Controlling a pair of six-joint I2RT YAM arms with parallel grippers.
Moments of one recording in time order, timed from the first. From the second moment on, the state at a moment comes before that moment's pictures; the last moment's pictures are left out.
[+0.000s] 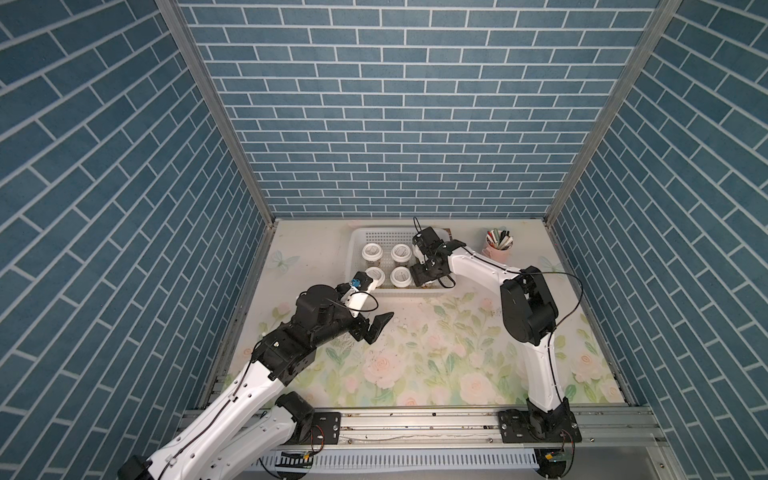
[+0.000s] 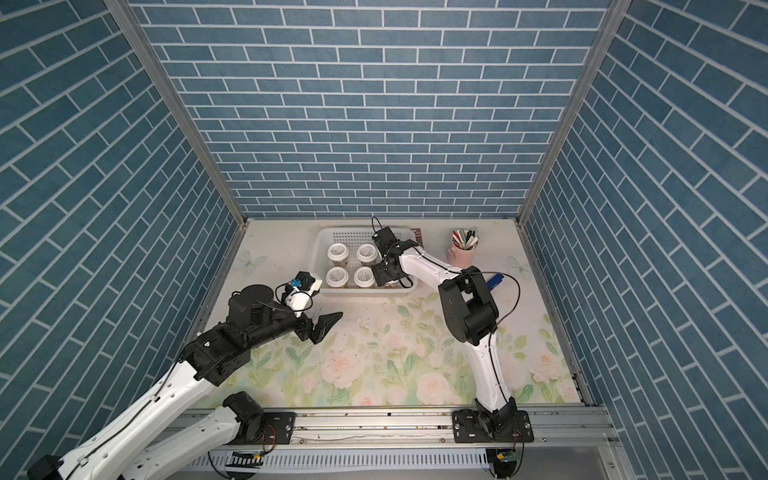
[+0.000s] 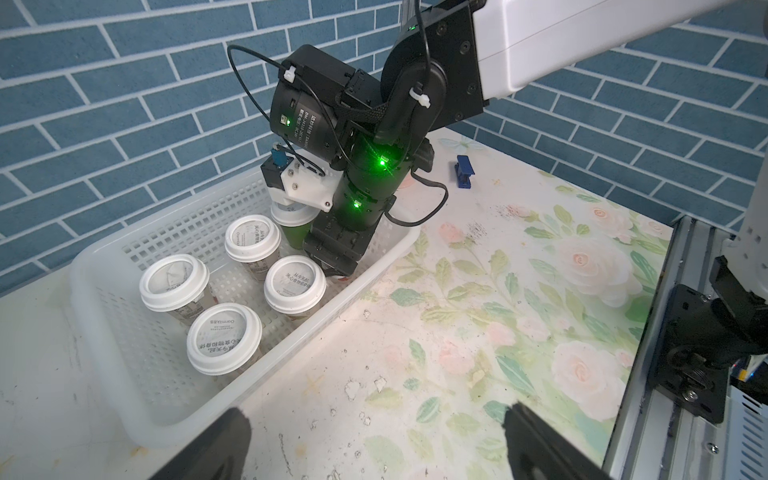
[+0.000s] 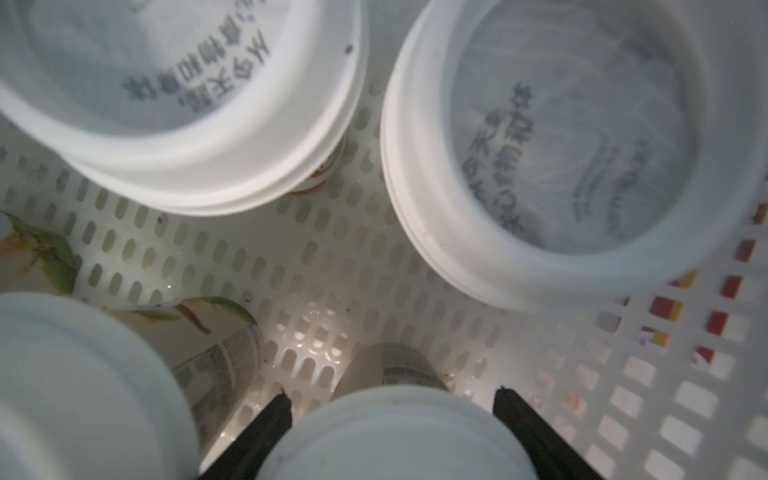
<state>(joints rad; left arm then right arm) -0.63 0.78 0.76 -0.40 0.19 0.04 0.66 2.16 1.74 -0.71 0.08 0.13</state>
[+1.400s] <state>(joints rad) -0.63 0.77 0.78 -0.37 0.04 -0.04 0.66 1.77 1.68 -0.74 0.20 0.13</state>
